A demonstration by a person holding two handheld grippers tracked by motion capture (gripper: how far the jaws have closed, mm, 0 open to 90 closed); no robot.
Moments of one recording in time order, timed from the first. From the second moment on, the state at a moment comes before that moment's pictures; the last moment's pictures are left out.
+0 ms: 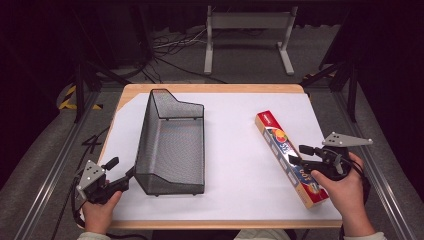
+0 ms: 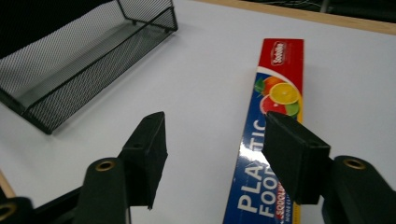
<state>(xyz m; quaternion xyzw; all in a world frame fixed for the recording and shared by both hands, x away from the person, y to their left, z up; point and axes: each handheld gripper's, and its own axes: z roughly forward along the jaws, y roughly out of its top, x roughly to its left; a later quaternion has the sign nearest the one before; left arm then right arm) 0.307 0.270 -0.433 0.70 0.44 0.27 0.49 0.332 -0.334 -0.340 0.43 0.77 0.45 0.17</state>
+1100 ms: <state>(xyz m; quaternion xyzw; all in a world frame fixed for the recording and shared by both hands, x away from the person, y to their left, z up) 0.307 0.270 -0.433 0.70 0.44 0.27 0.49 0.389 -0.326 -0.351 0.49 0.75 0.35 0.27</state>
